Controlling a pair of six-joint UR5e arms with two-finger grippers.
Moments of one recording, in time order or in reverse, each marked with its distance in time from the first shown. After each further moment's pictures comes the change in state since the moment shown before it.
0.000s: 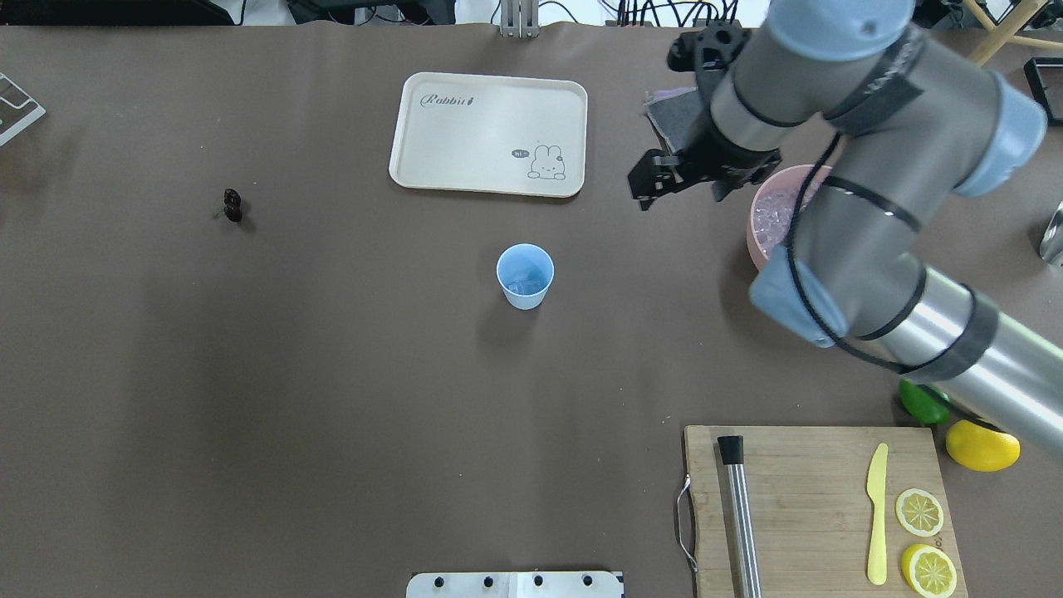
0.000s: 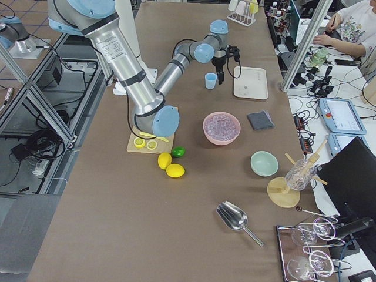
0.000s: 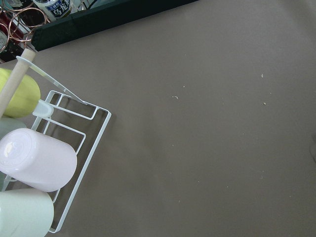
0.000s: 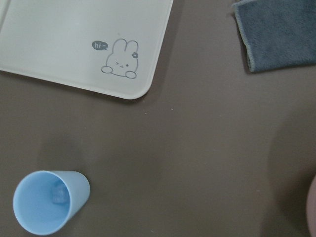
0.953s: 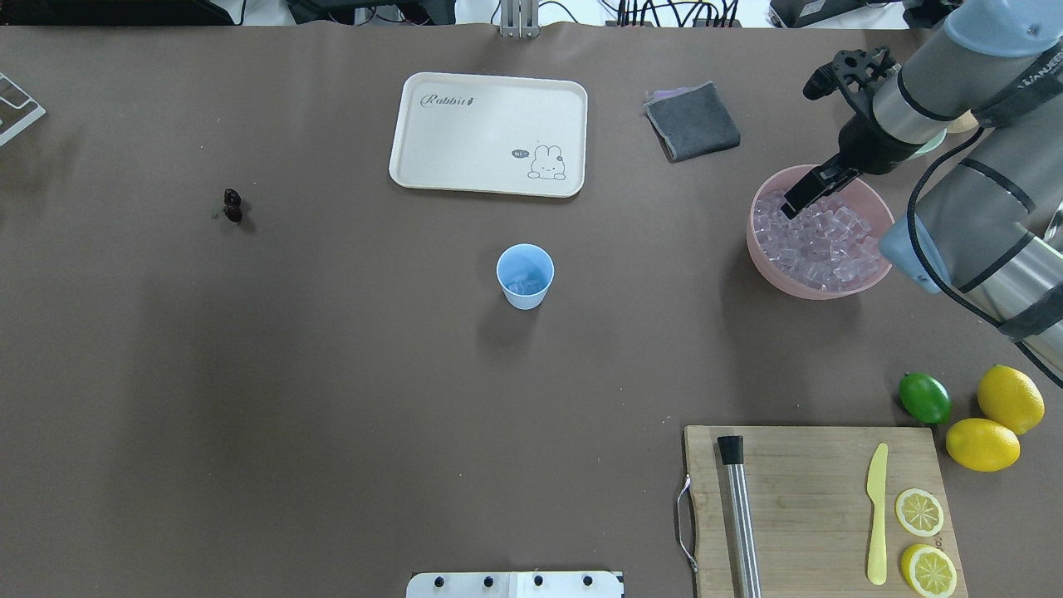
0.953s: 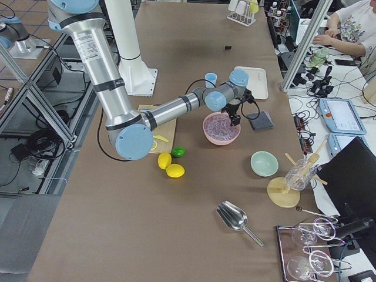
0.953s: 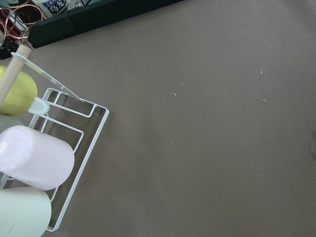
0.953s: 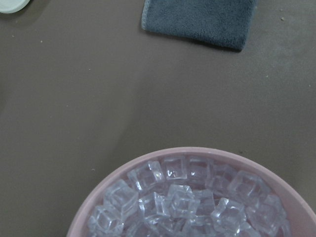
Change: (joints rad) left arm 0.001 0.003 -0.001 -0.002 0.000 0.000; right arm 0.154 -0.174 -0.271 0.292 0.147 -0.498
